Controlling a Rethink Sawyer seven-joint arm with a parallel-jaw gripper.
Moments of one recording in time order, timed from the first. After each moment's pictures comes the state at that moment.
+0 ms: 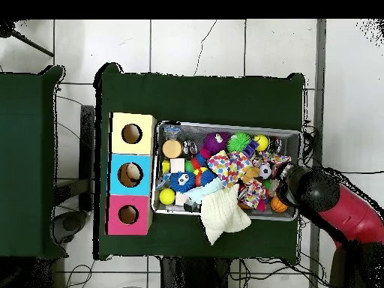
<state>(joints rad) -0.59 -0.65 -0.13 1.62 -0.02 0.48 1.63</state>
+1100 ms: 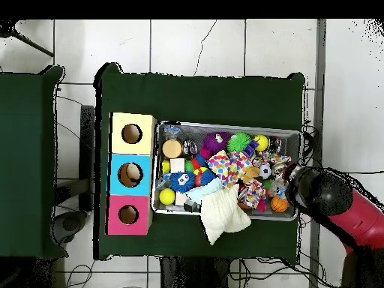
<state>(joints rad) -0.64 -0.66 -0.10 1.61 -0.02 0.48 1.63</state>
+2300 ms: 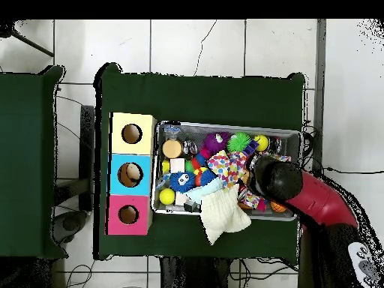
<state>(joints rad) -0.52 -0.65 -0.05 1.67 -0.01 0.45 1.63</state>
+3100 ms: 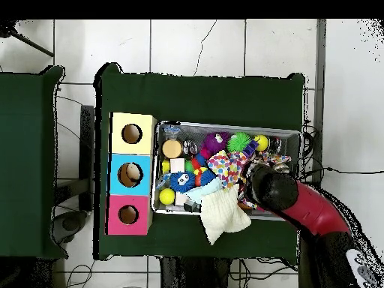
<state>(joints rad) -0.57 -0.65 -0.02 1.75 -0.01 0.37 1.63</state>
